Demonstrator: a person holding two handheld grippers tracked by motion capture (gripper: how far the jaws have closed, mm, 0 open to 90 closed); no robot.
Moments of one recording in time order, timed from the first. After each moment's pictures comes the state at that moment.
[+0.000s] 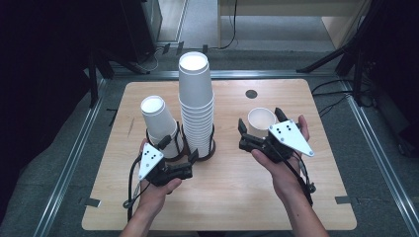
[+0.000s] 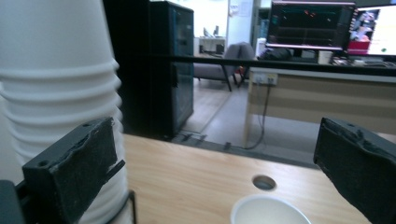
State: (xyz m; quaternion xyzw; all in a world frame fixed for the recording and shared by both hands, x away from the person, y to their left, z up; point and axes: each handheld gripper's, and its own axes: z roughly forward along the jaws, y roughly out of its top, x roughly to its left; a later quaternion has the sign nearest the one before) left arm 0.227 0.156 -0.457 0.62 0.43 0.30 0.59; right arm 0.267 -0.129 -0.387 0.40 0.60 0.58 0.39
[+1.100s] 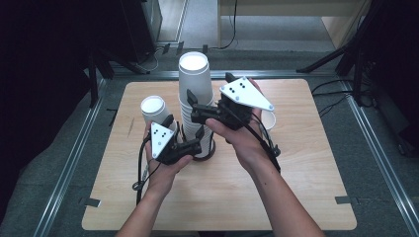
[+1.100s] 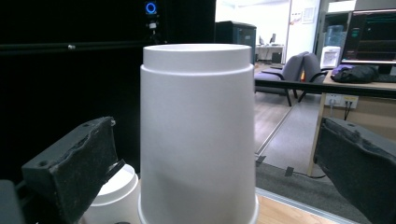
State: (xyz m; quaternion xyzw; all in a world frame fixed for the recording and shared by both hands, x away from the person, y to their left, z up) left arm 0.265 0.134 -0.424 0.59 0.43 0.36 0.58; right arm 0.292 -0.036 -0.304 0.33 0.63 0.64 0.31
